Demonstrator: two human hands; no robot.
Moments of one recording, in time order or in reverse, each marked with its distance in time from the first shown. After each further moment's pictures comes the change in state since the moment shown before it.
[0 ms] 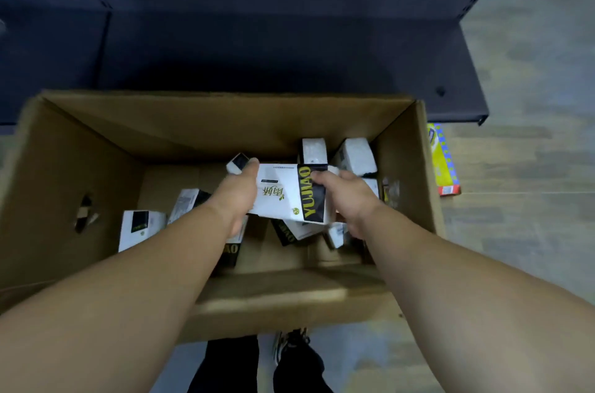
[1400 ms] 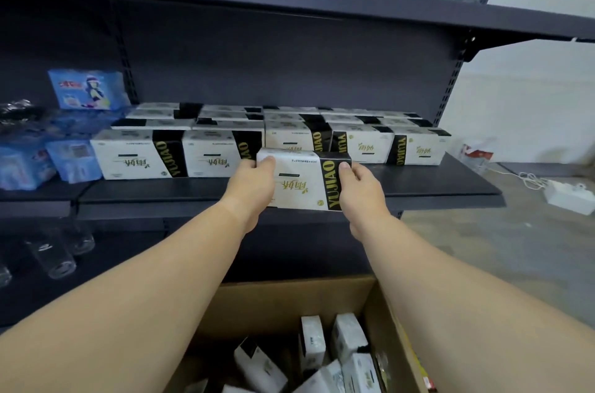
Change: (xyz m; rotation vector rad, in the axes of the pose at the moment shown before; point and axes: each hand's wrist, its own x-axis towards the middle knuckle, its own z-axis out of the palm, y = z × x) left_hand -0.209 0.215 -0.080 -0.150 0.019 0.911; right_hand -0.182 -0.246 -0.008 0.180 0.301 -0.877
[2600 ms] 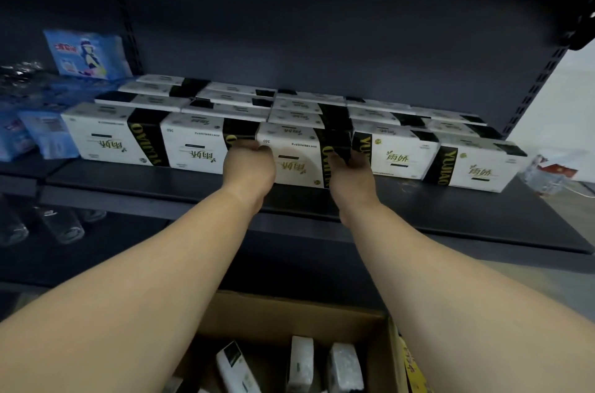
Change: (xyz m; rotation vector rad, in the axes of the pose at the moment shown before) left_hand 0.092 -0.006 0.053 -0.123 0.393 0.002; right_hand 0.123 0.026 0.033 0.044 -0.169 0.085
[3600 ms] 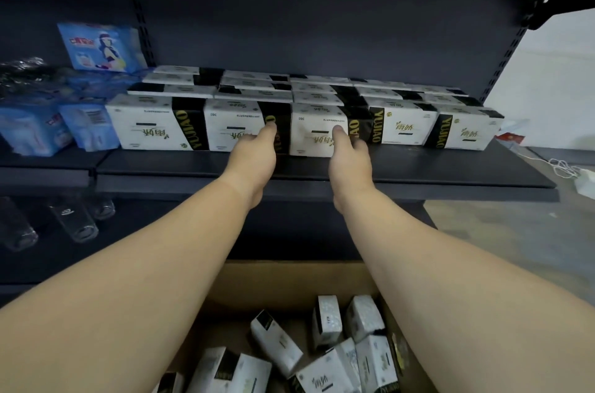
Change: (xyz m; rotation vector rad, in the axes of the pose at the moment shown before) left_hand -0.024 0.010 -0.102 0.069 -0.290 -0.136; right_hand -0.102 -0.018 0.066 0.079 0.181 0.081
